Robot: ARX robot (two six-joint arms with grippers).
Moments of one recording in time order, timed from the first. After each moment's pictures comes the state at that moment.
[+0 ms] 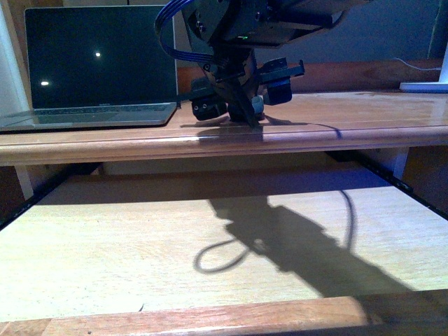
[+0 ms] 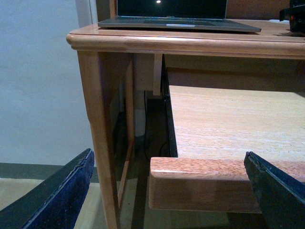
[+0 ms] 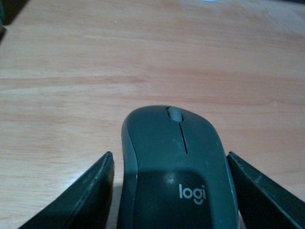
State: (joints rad) left arm 0.00 0.01 0.01 0.00 0.00 -0.01; right arm 0.66 2.34 2.26 -0.30 0.66 0.07
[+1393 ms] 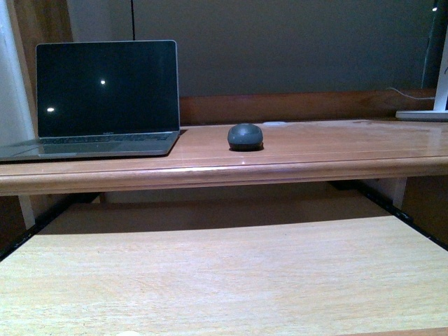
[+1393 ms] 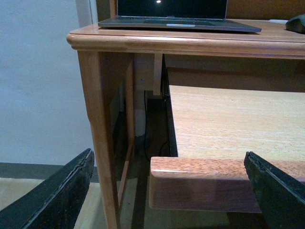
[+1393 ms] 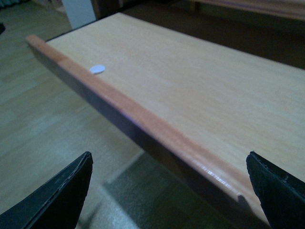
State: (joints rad) left arm 0.00 0.01 0.01 0.00 0.00 -0.01; right arm 0.07 0.79 0.40 -0.02 -0.84 -0.30
